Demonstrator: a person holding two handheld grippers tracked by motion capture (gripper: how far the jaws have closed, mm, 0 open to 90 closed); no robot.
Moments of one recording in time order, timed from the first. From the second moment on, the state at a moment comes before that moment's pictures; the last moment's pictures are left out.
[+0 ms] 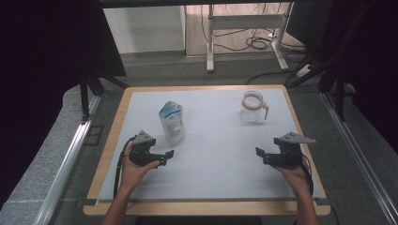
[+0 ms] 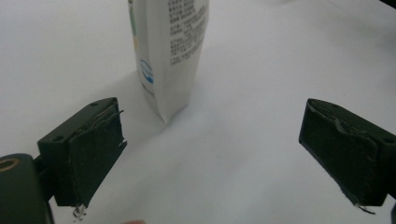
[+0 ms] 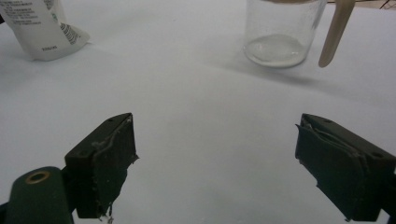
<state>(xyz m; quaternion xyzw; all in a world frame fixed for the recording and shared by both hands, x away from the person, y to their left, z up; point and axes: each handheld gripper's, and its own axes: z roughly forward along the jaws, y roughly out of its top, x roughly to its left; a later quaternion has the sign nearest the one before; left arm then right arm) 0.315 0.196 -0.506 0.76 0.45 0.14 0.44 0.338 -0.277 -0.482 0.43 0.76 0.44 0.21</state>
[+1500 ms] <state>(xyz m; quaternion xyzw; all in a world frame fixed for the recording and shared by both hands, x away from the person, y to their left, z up) 0.310 0.213 -0.507 0.77 0.45 0.12 0.44 0.511 -0.226 -0.429 0.42 0.79 0.37 0.25</state>
